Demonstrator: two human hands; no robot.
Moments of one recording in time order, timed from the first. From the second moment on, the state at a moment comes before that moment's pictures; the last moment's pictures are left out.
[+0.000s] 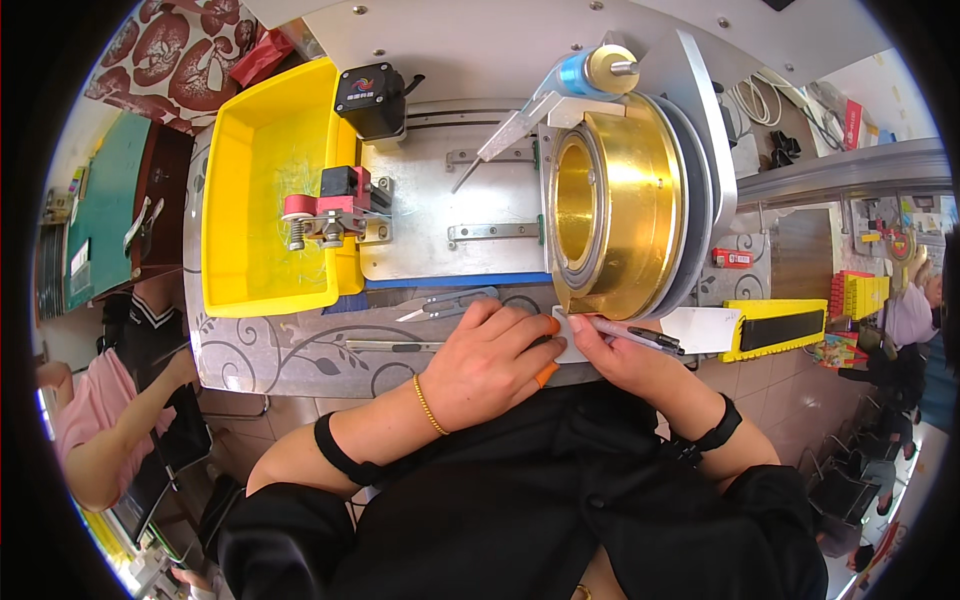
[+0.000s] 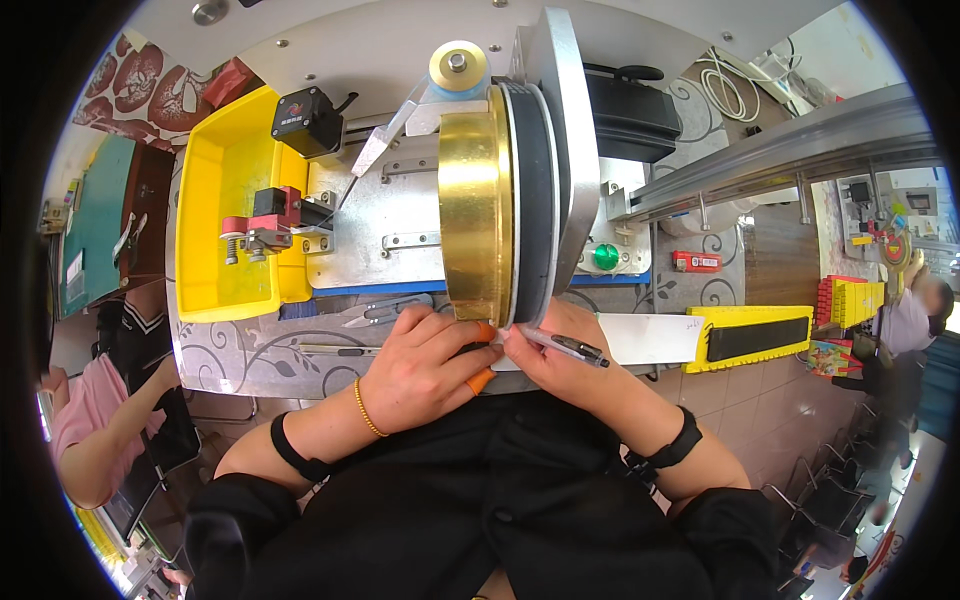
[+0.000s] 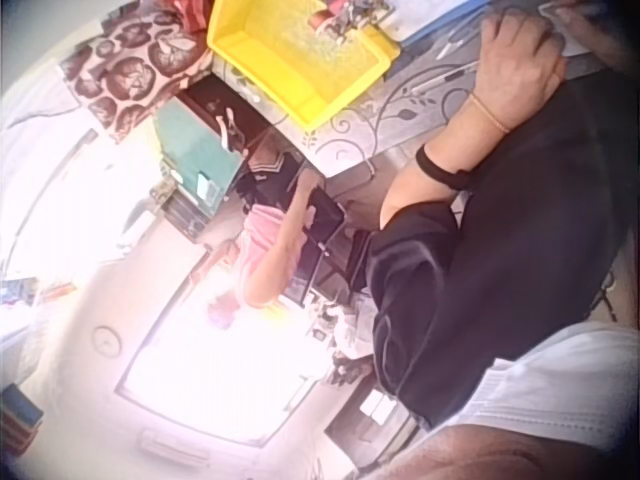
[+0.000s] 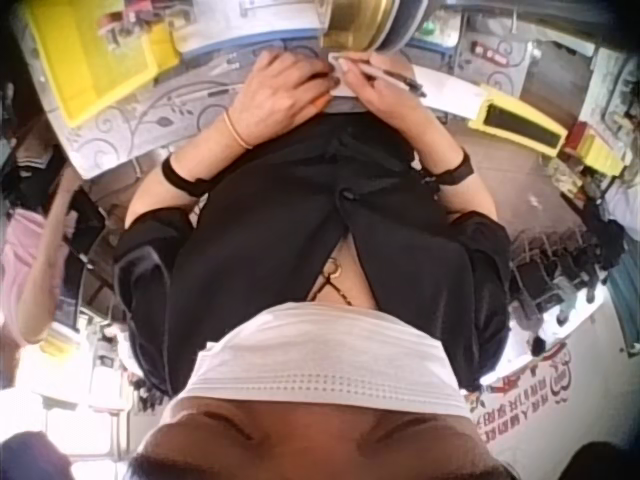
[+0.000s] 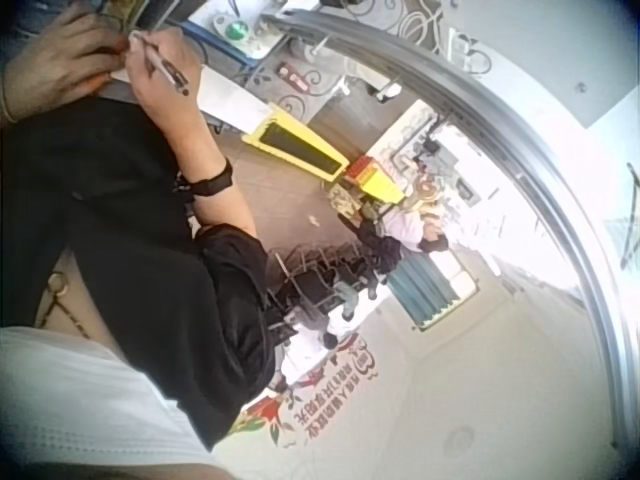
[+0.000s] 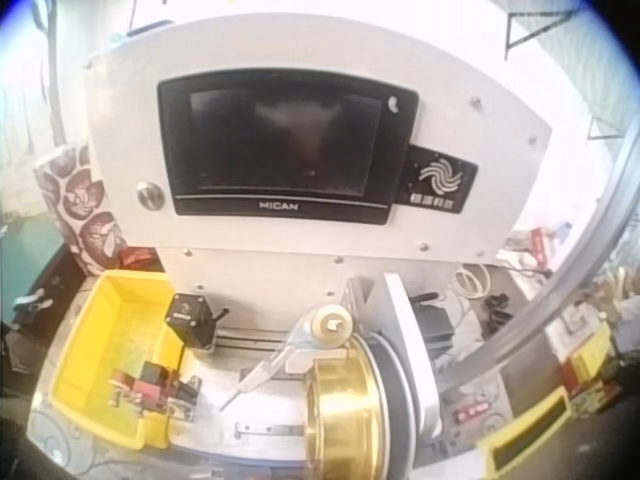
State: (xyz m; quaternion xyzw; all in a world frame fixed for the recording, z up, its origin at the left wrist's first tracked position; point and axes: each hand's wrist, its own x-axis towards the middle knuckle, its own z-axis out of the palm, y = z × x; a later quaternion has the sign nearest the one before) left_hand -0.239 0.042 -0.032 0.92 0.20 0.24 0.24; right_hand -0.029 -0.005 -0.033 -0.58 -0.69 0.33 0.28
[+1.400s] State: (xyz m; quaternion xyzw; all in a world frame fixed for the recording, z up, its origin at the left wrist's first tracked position) left_hand -0.238 0.043 -0.028 0.92 0.21 0.25 0.24; right_hand -0.022 -0.013 -0.030 -0.58 -0.65 0.35 0.35
